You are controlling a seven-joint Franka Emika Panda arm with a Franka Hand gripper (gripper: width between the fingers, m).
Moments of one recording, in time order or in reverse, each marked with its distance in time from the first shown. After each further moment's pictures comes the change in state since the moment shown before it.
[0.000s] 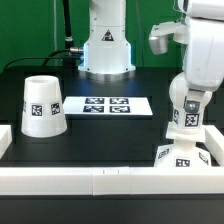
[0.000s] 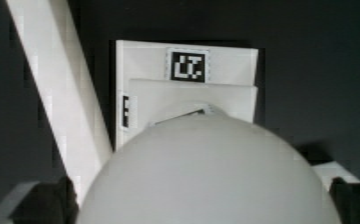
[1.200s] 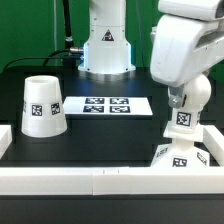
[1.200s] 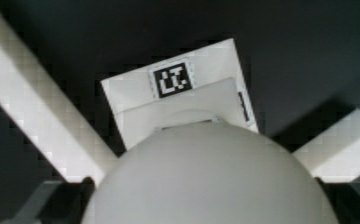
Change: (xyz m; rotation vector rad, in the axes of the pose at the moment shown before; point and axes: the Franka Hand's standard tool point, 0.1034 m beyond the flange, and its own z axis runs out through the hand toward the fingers) arm -0.003 -0.004 0.000 0.048 -0.016 0.608
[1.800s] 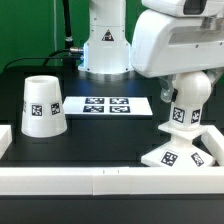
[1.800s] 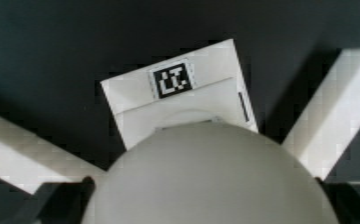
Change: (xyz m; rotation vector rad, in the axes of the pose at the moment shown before) arm -0.001 -0.005 -0.001 0.029 -0.015 0.370
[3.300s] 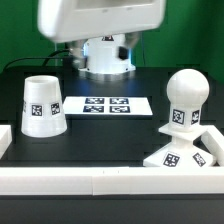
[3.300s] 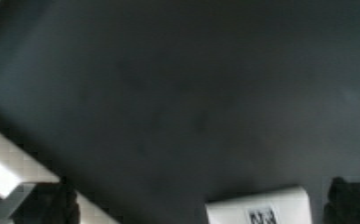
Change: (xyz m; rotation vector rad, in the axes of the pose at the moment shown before) arm -0.112 0.094 -0.022 0.022 -0.038 -0.182
